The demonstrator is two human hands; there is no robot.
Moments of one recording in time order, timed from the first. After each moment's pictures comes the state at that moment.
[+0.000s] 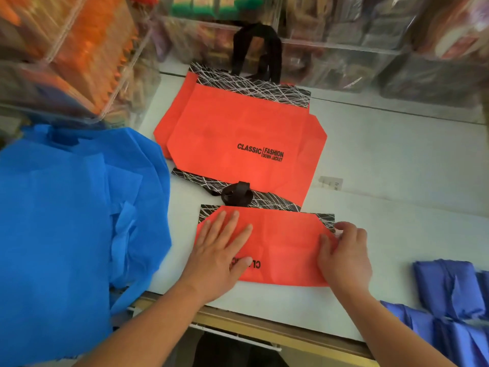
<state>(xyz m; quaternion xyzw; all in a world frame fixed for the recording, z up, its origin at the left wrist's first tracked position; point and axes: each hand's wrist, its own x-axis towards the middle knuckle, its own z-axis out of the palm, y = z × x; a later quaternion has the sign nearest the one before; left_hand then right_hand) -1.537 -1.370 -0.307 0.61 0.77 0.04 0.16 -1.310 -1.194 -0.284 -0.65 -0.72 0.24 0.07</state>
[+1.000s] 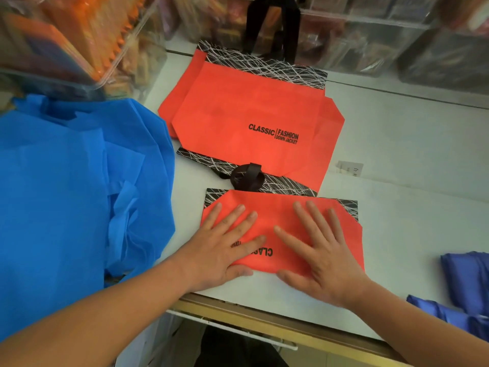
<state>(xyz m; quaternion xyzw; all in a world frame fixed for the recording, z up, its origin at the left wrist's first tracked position) -1.566 -1.382 -0.324 0.77 0.63 -0.05 0.07 -1.321 -1.219 -0.311 -0.16 -0.98 0.14 0.05</state>
